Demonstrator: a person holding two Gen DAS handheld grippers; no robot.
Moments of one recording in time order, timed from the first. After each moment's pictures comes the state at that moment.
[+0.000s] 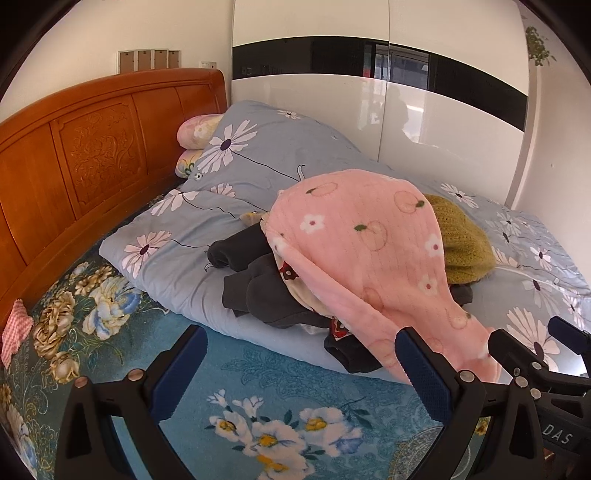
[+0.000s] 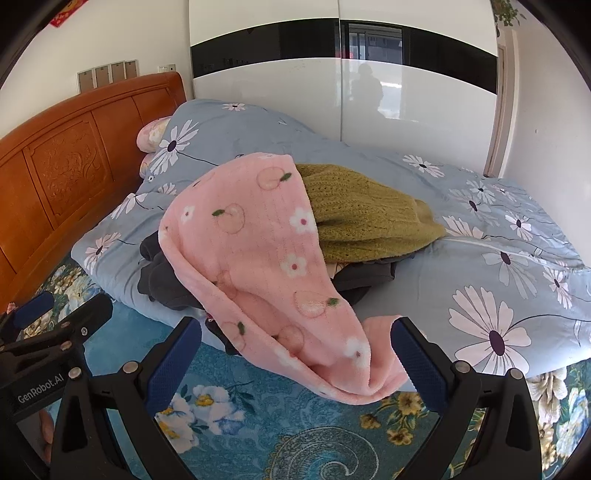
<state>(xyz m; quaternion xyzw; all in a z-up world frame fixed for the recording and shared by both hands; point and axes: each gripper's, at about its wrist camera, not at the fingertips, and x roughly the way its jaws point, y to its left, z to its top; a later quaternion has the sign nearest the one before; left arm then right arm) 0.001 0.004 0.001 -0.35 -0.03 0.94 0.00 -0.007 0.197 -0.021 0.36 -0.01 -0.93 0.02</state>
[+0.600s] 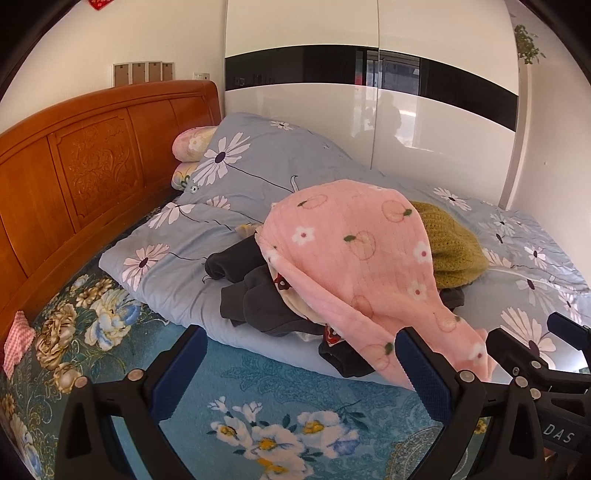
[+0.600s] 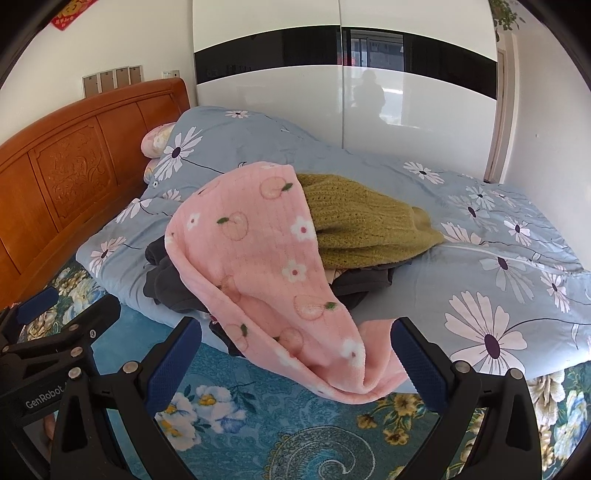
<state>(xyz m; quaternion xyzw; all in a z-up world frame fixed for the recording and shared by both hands) 0.010 0.007 0.015 -0.32 -0.02 0.95 0.01 0.006 0.200 -0.006 0.35 -0.01 -0.94 0.03</state>
